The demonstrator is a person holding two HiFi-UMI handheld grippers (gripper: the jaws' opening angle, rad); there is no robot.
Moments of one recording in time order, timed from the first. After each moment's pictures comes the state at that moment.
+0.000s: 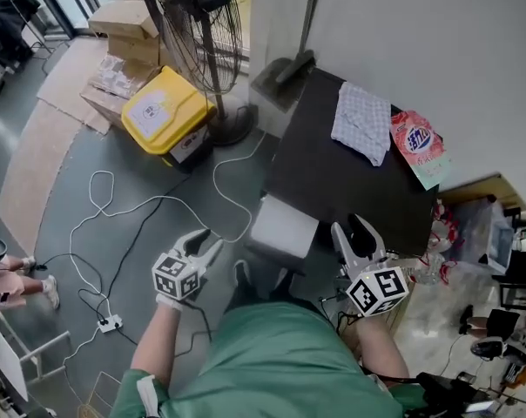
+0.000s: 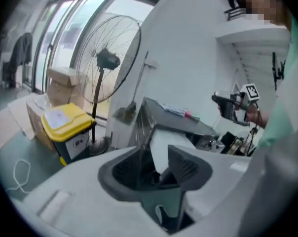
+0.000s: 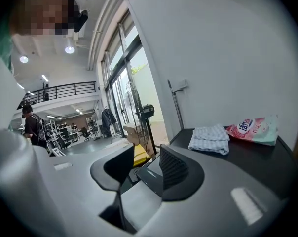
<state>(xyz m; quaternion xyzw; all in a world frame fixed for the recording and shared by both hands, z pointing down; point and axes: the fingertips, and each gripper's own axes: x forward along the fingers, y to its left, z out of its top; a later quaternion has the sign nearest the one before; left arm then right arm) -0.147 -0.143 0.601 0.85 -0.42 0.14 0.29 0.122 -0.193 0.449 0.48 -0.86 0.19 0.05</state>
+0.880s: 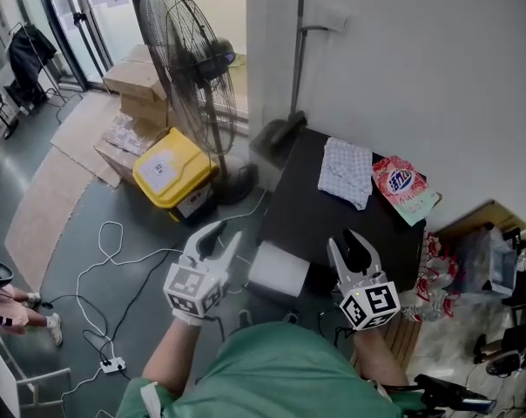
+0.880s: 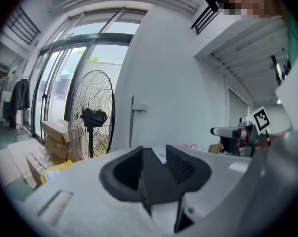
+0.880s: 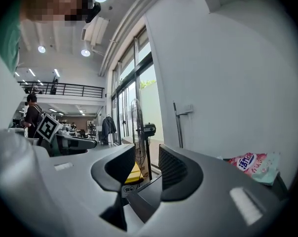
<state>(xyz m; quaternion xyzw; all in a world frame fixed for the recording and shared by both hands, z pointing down) -0.079 -0.219 0.370 0.87 -0.48 0.04 0.09 0.136 -0.209 0.355 0.48 -0.87 0.08 0.01</state>
